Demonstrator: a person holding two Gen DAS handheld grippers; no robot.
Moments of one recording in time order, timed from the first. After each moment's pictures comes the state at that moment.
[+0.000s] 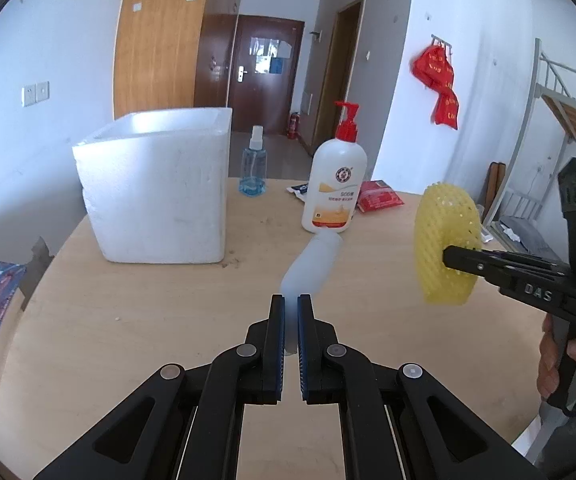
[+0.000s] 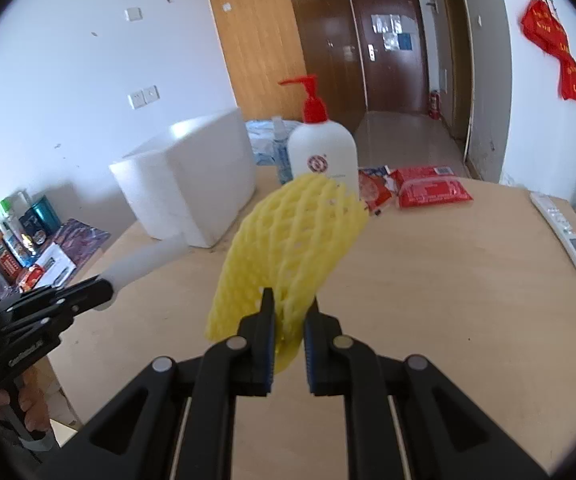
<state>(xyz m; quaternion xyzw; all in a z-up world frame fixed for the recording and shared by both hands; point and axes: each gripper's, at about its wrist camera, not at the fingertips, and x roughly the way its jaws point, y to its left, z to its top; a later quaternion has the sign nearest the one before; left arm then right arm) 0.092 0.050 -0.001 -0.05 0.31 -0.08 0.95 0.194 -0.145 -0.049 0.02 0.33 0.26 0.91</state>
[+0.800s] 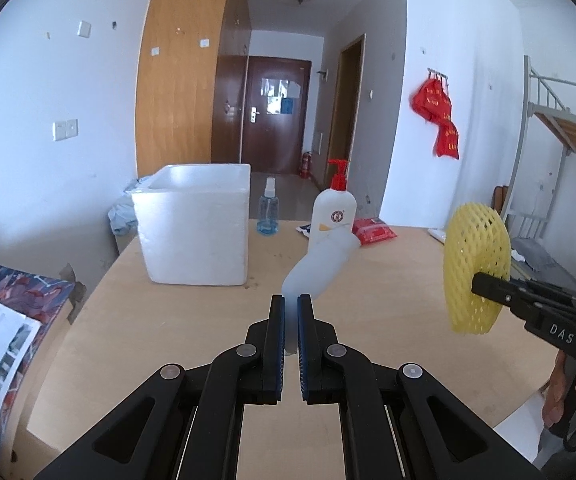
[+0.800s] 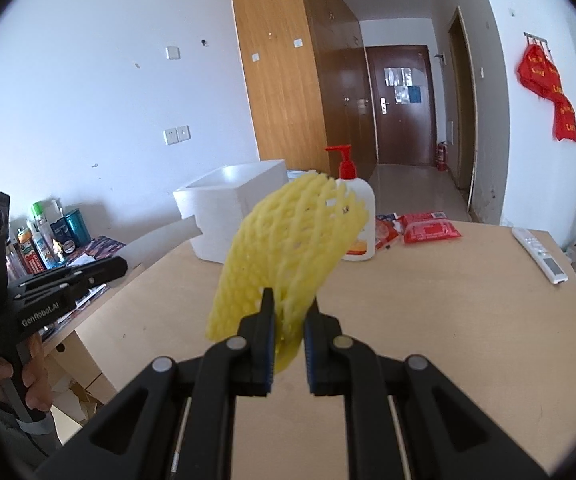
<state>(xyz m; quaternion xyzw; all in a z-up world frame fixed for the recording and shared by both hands) 0.006 0.055 0.044 -0.04 0.24 -0.05 0.97 0.100 -0.155 -0.023 0.02 0.23 0.27 0.93</state>
